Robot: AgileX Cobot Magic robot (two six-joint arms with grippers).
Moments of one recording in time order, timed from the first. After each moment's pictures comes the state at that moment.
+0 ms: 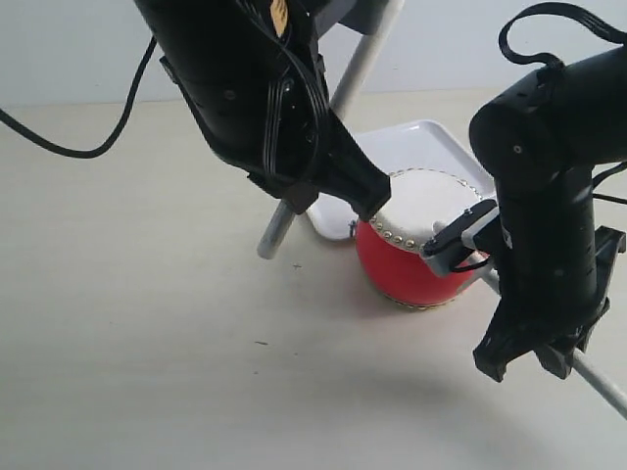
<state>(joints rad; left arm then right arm) -0.98 1.69 -1.57 0.11 1.22 -0.16 0.55 1.75 -0.94 -0.18 1.20 0.01</state>
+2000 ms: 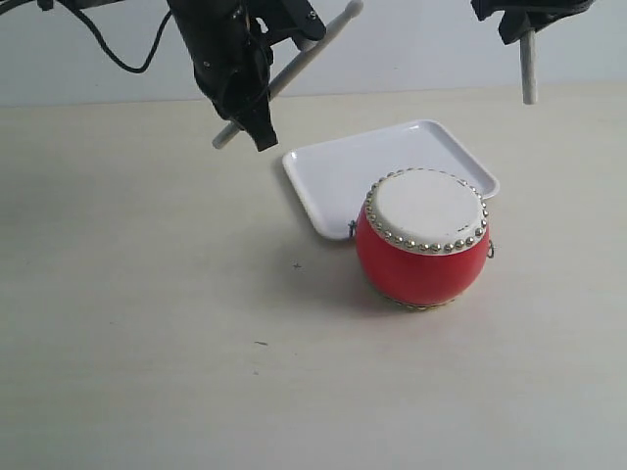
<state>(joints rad) -0.62 2.13 -1.88 0.24 1.01 0.46 0.14 1.87 -1.68 0.09 0.90 -0.29</state>
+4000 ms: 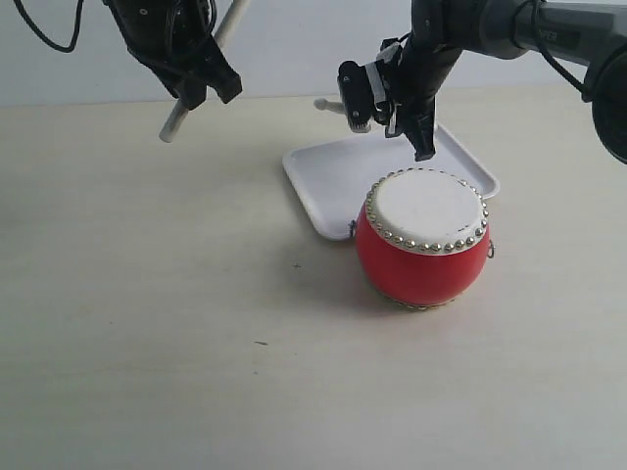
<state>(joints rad) -0.54 2.01 -1.89 0.17 1.22 0.24 0.32 2.45 -2.06 -0.07 0.80 -1.43</state>
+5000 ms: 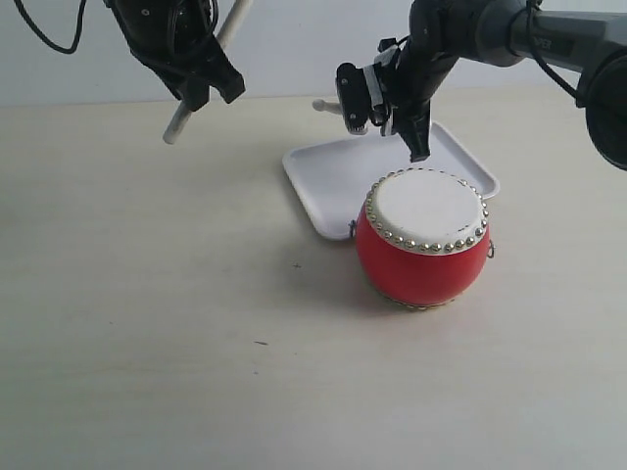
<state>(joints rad) -0.54 2.01 -1.89 0.15 1.22 0.24 0.32 2.47 -2.06 -0.07 0.74 -1.43</state>
